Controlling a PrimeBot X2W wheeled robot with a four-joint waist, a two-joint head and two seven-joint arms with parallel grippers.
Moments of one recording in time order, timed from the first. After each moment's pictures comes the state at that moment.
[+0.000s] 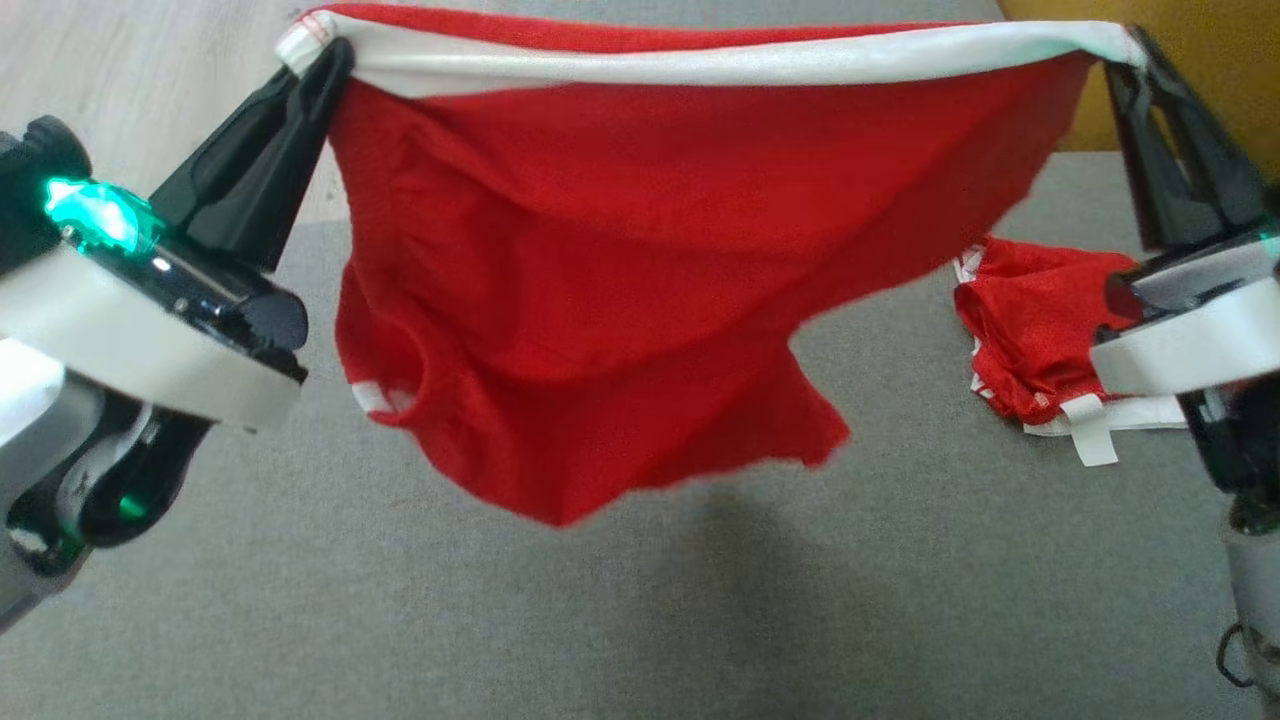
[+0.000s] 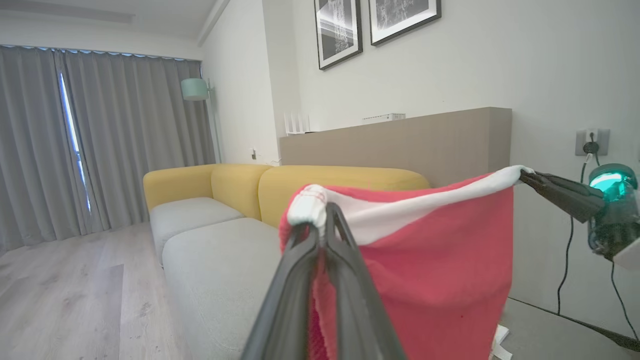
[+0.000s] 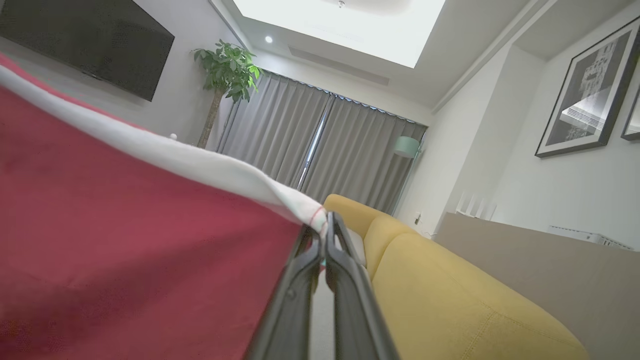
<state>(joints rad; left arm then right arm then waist) -0.99 0.97 -1.13 -0.29 -1.24 0.17 -0.17 -0.37 -0.33 0.13 -0.24 0.08 0.13 0.18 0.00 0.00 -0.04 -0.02</state>
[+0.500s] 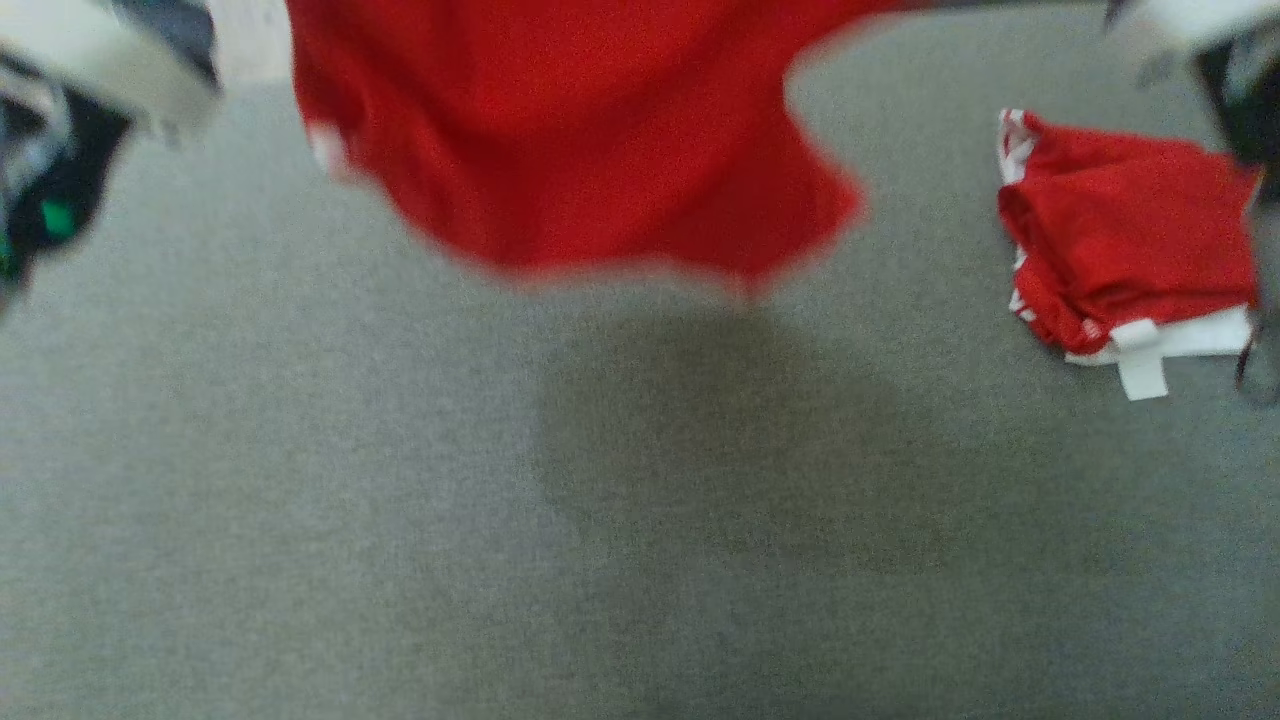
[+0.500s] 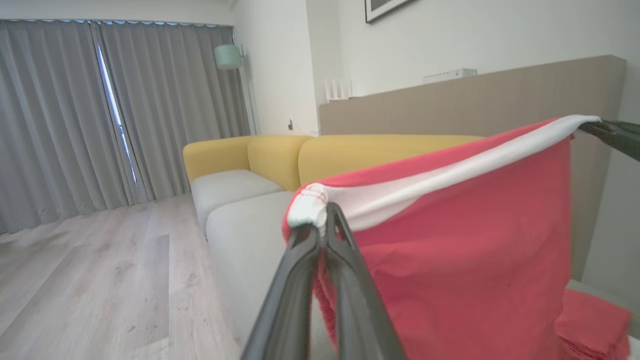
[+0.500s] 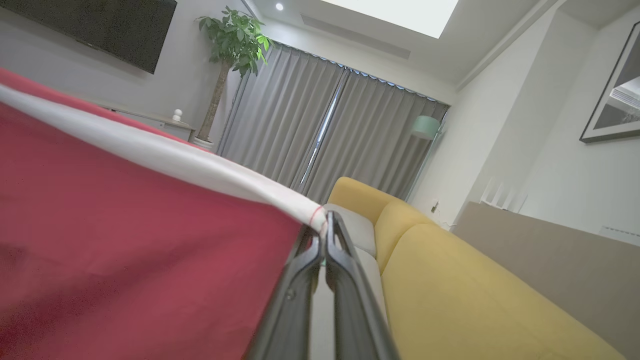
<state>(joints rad) -1.28 0.77 -1.08 0.20 -1.16 0.02 -0.10 -0.95 -0.35 0.28 0.20 0.12 0.13 0.11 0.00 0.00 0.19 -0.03</state>
